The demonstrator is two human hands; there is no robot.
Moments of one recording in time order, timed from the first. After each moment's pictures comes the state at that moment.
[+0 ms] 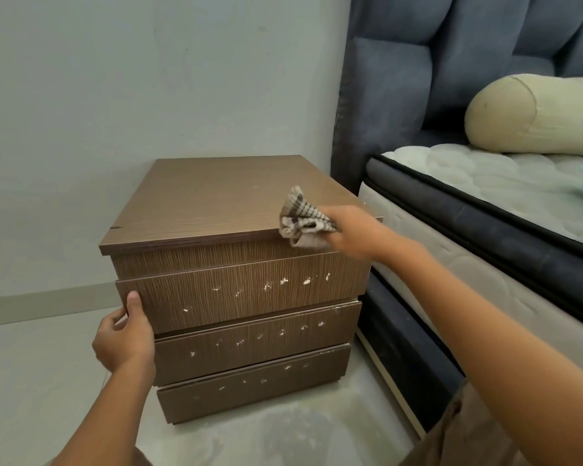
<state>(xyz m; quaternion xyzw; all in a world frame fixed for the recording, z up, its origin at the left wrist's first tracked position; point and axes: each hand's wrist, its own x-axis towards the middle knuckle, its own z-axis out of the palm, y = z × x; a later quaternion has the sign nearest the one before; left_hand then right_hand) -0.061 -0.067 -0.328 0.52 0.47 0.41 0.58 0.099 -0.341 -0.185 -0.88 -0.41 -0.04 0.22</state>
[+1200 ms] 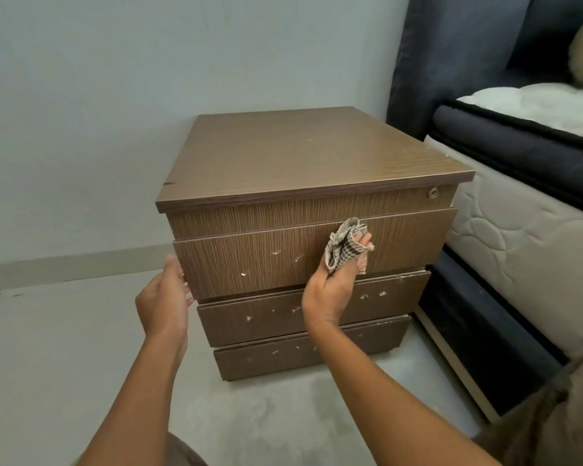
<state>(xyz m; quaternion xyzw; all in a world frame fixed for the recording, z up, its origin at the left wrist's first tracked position) -0.074 -0.024 -0.336 0.58 0.42 0.37 0.60 0.046 -0.173 -0.394 -0.70 -0.03 -0.26 0.66</state>
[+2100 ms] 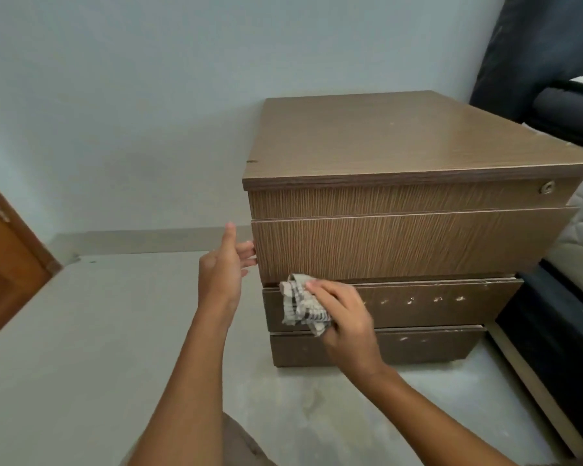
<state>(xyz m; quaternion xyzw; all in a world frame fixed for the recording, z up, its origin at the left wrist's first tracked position) -0.088 0.006 -0.323 0.65 0.33 0.32 0.60 -0.021 -0.155 -0.422 -0.71 -0.44 -0.27 0.47</state>
